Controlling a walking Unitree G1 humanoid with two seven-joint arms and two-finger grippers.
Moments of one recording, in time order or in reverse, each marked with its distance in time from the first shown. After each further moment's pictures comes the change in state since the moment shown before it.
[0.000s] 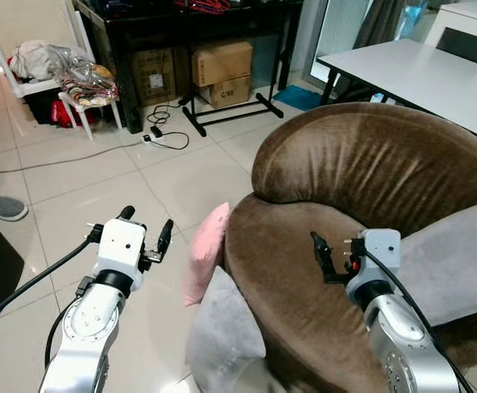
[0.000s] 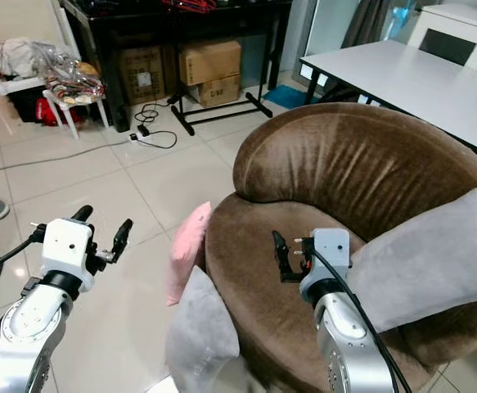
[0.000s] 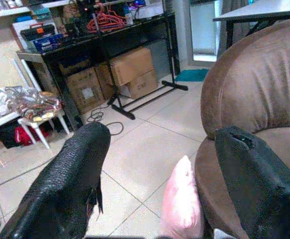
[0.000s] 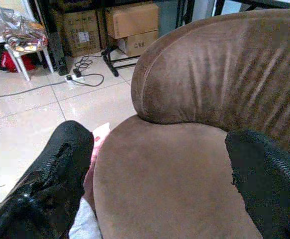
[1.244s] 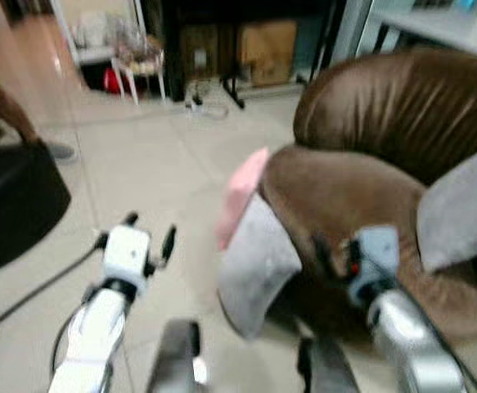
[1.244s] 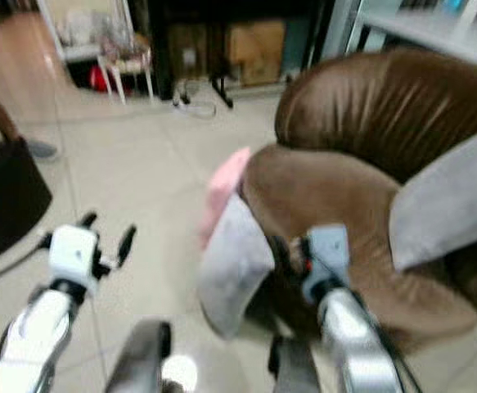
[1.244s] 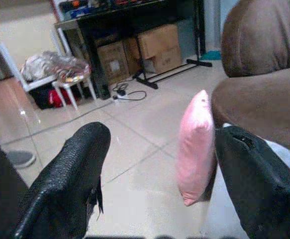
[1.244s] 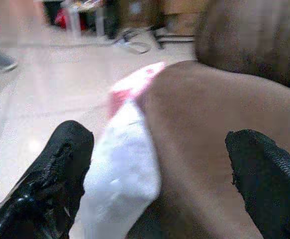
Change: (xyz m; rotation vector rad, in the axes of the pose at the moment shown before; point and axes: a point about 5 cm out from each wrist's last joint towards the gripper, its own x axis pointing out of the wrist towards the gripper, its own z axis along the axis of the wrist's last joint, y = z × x) left arm -0.003 -0.007 -0.010 -0.004 0.004 -0.008; right arm 0.001 0.001 -0.006 -0.099 0.033 0.089
